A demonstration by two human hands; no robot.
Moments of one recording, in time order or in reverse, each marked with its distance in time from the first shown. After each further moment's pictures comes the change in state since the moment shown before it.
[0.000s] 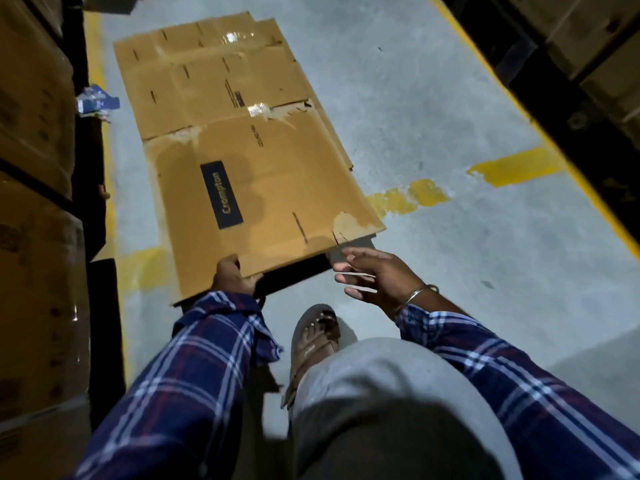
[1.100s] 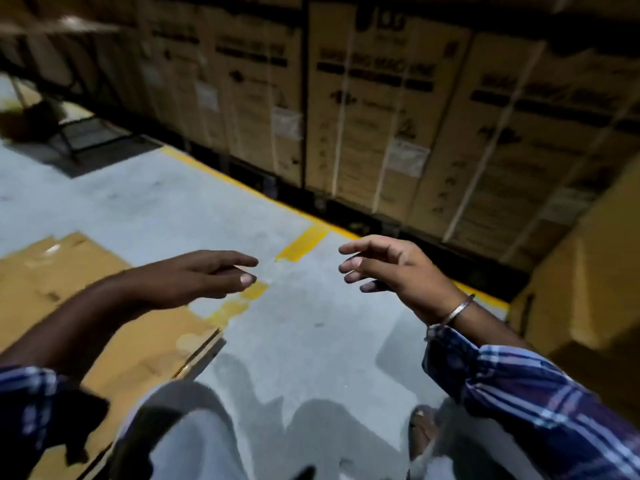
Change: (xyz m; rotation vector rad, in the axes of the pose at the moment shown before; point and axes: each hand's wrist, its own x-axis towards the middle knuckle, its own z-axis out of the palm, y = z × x) left_hand -0.508 -0.044 0.147 1.896 -1.454 0.621; right_hand -0.437 -0.062 -0.191 -0.216 0.479 -0.725
